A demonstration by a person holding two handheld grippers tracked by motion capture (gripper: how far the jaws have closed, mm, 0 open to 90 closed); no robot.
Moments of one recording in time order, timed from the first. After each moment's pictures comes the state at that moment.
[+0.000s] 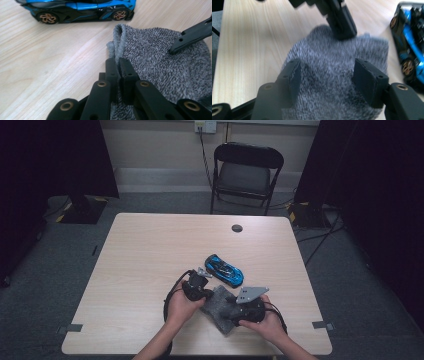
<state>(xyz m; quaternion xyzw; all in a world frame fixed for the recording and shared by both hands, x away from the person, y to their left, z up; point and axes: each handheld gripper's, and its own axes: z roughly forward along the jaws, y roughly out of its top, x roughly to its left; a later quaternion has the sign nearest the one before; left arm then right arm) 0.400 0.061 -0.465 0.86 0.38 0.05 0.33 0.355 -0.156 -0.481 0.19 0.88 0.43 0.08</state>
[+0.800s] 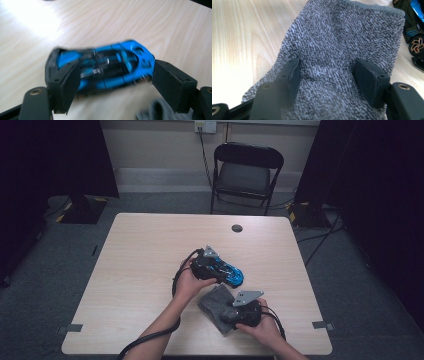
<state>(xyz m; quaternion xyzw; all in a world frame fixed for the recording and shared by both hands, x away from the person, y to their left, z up) 0.472 0.036 -0.453 0.85 0.31 0.11 0.41 0.350 -0.150 -0.496 0.22 0.89 0.39 0.09</state>
